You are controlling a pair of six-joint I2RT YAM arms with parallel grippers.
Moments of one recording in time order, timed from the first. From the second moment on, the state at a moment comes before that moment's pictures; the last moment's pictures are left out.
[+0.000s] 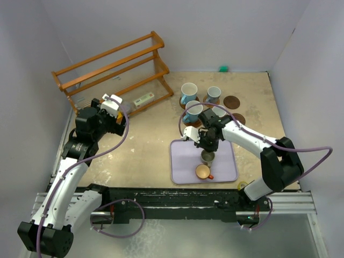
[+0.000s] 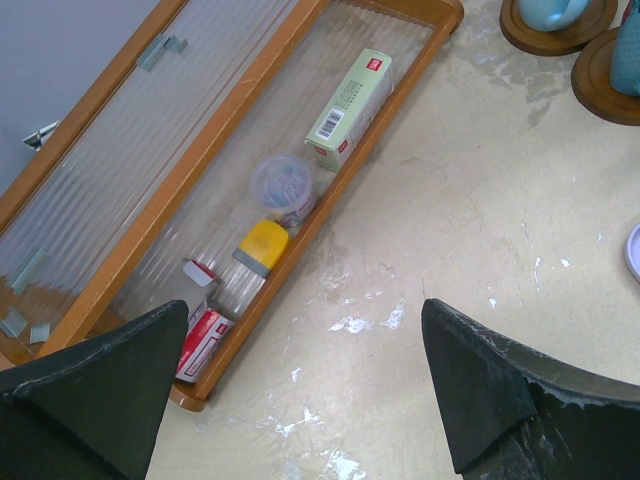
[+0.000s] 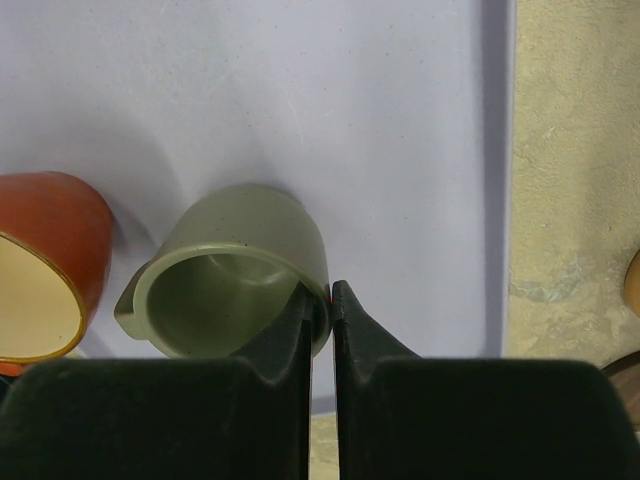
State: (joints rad) left arm -0.20 0.83 0.83 -0.36 0.08 0.29; right arm 0.56 1.53 1.00 -0.81 -0.14 -0.81
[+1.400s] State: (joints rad) left arm -0.19 0.84 0.83 -0.36 0.12 0.27; right arm -0.02 1.69 1.77 -1.00 -0.08 -0.61
